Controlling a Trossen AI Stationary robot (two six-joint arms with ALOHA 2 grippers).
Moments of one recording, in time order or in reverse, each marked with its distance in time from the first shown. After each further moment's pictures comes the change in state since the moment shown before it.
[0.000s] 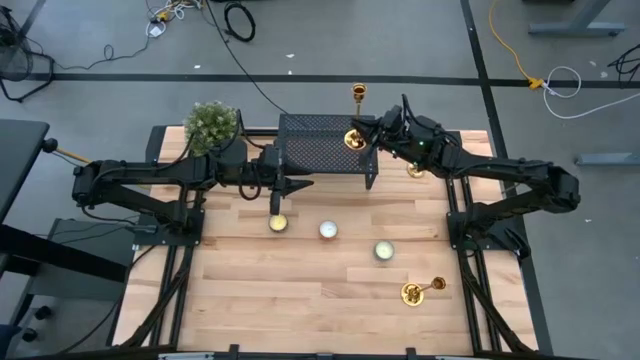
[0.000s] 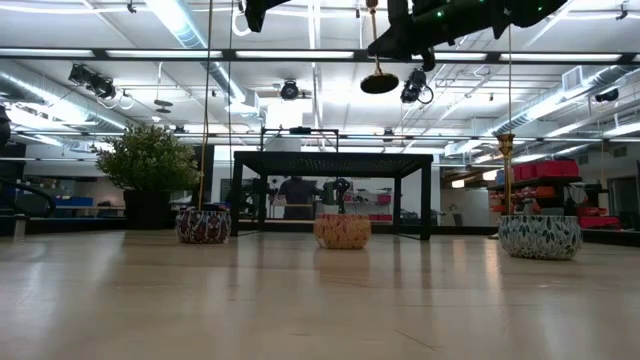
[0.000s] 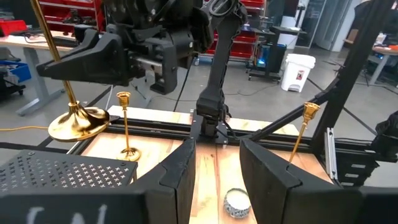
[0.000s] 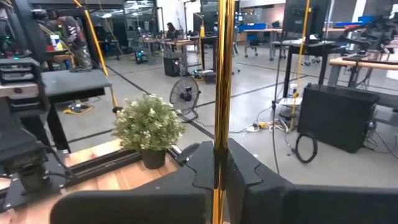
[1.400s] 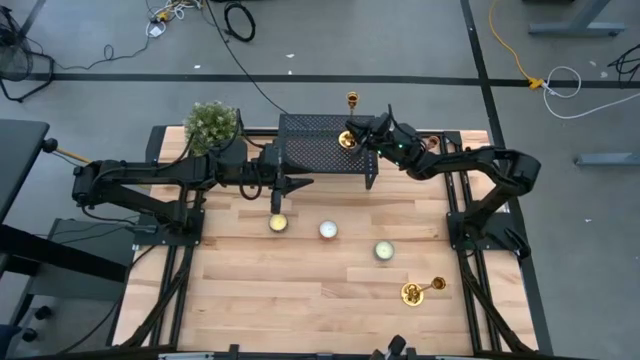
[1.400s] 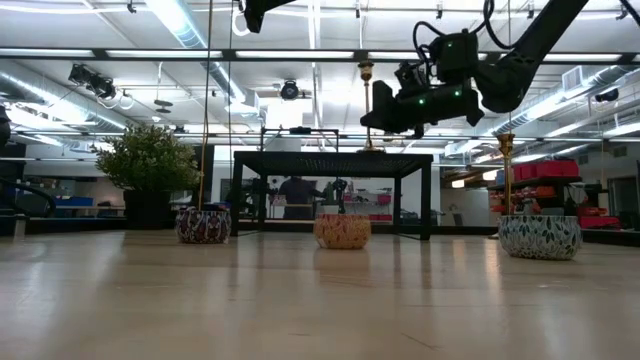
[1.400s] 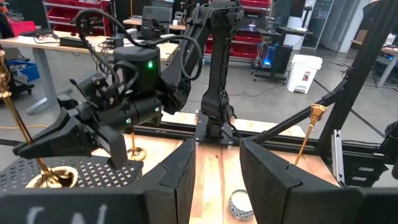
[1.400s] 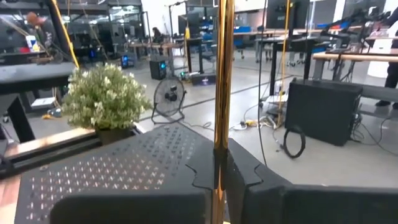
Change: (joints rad) left arm 0.000 0.000 0.000 0.000 -0.026 -0.001; right arm -0.173 0.360 -0.204 0.592 -0.128 -0.002
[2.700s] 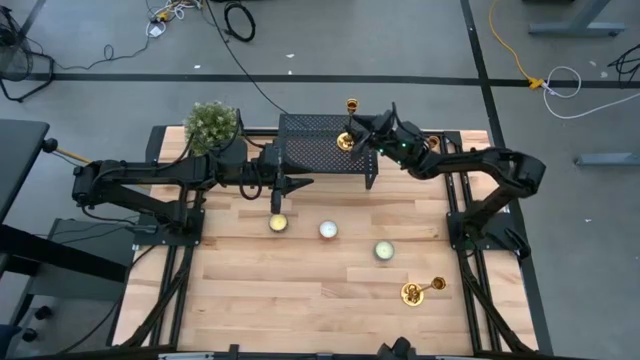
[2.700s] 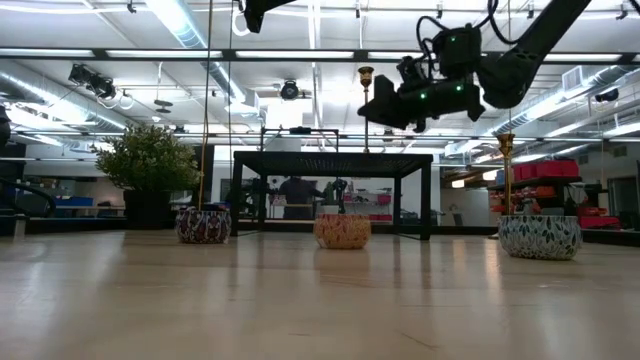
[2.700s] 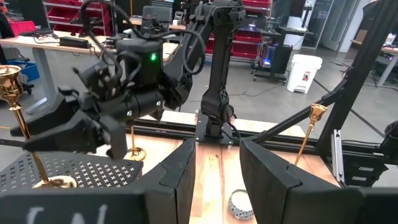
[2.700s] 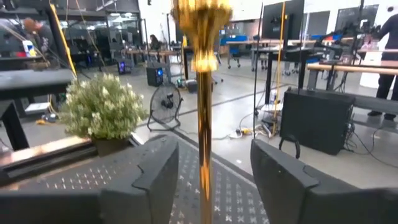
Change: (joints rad) left arm 0.000 0.000 0.000 0.000 0.000 0.000; right arm 0.001 -0.057 0.001 -0.023 0.019 -0.023
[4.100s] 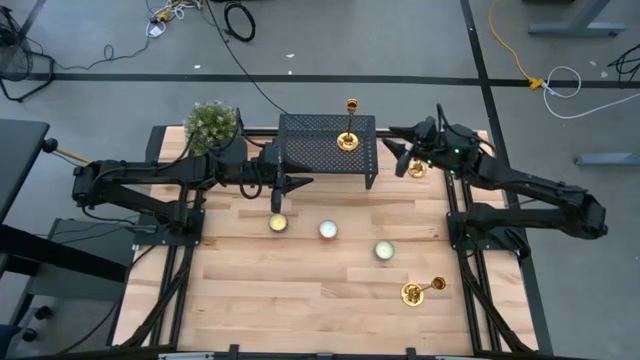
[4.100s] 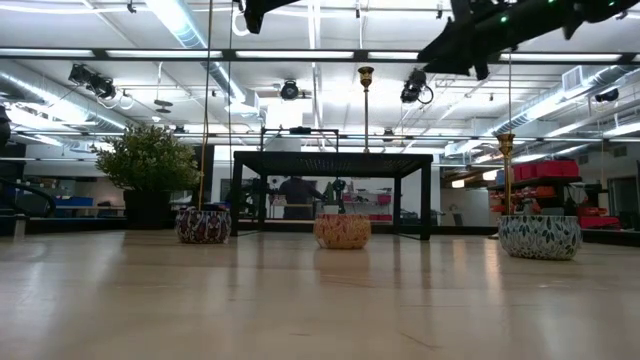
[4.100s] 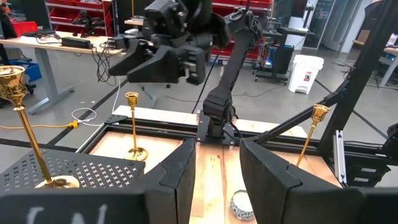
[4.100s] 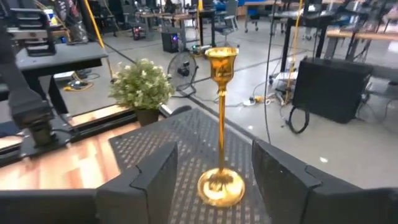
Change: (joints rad) left arm 0.007 0.000 0.000 0.001 0.000 0.001; right arm 0.083 -0.696 0.000 -0.876 0.005 0.054
